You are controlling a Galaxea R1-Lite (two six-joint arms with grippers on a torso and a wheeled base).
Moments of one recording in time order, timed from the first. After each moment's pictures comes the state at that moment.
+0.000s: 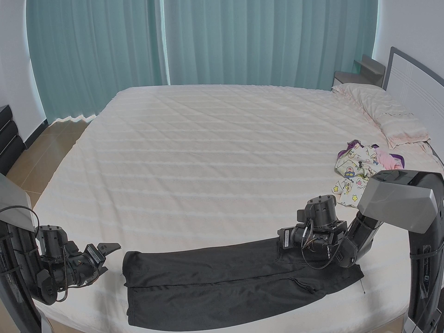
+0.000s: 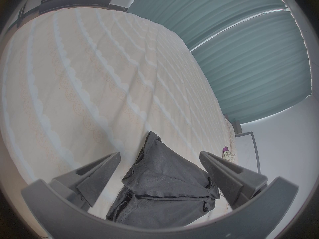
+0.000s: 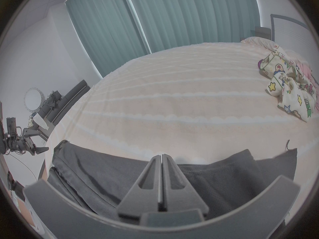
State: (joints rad) left arm 0.10 2.12 -0.02 -1.44 -0.35 -0.84; right arm 0.43 2.38 -0.82 -0.95 0.03 0.26
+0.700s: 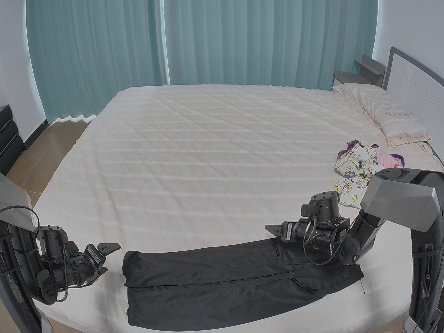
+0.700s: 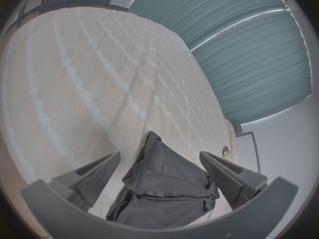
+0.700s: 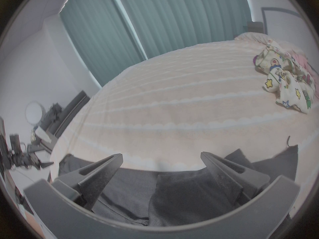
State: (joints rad) left arm 0.10 2.12 -0.02 -1.44 -0.35 -0.85; right arm 0.41 2.37 -0.82 -0.99 0.04 0.35
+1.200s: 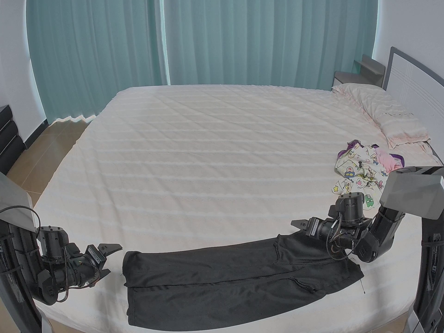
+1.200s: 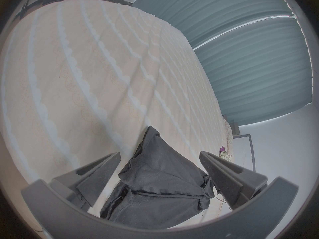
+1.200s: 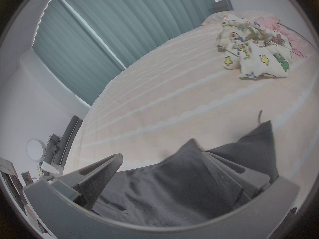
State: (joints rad) left arm 0.09 2.13 -0.02 -1.44 -0.37 -0.89; right arm 0.25 2.33 -0.69 -1.06 0.12 0.54
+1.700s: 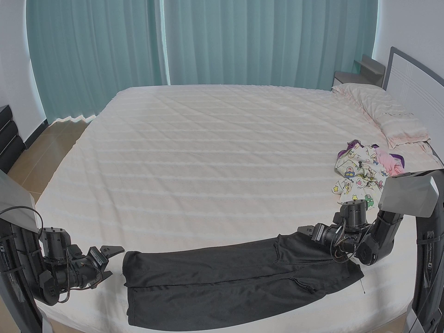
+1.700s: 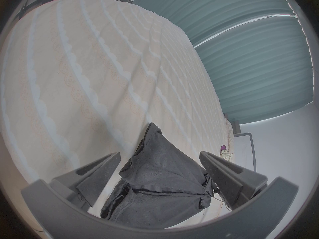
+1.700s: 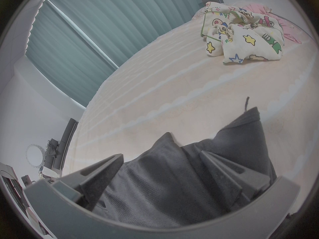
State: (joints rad) left arm 0.09 2.15 -0.02 -1.44 -0.38 -0.89; right arm 0.19 2.41 -0.67 -1.11 0.17 0.55
